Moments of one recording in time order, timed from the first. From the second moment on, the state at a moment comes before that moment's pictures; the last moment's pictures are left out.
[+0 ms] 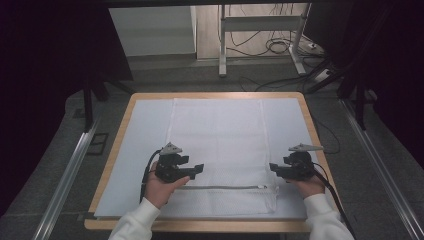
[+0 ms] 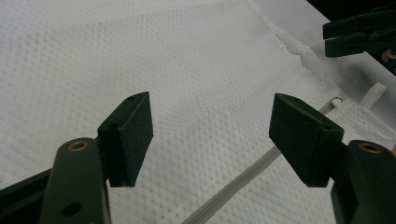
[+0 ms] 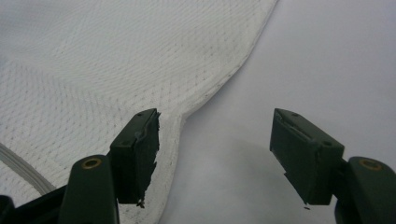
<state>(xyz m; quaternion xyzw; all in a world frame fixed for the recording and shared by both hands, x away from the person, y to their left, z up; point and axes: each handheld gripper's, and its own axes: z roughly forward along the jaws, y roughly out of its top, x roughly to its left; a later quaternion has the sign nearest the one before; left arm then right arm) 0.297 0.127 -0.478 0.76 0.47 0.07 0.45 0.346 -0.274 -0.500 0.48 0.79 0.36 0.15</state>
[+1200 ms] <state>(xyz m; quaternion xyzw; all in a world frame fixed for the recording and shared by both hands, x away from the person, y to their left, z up) 0.296 0.044 -0.474 0.81 0.40 0.00 0.43 0.345 -0.270 -0.500 0.48 0.79 0.35 0.16</state>
